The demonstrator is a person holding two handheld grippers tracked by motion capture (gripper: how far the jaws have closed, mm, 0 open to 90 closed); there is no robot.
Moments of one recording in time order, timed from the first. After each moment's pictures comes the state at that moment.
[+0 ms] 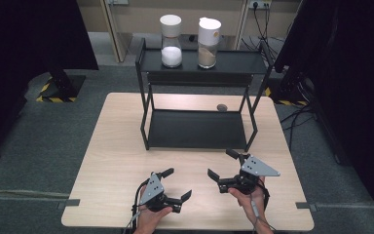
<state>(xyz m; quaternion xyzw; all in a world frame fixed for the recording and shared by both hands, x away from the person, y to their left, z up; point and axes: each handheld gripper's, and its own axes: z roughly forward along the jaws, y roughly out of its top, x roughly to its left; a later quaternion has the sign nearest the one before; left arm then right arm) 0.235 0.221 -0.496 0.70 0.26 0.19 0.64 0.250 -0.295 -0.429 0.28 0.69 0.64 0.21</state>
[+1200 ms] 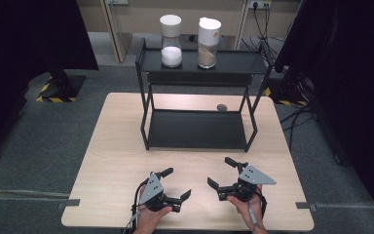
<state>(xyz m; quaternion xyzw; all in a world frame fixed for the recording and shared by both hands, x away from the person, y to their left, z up) 0.234 0.221 -0.496 0.69 0.26 0.19 0.64 0.245 -0.297 -0.462 0.28 0.69 0.64 0.20</state>
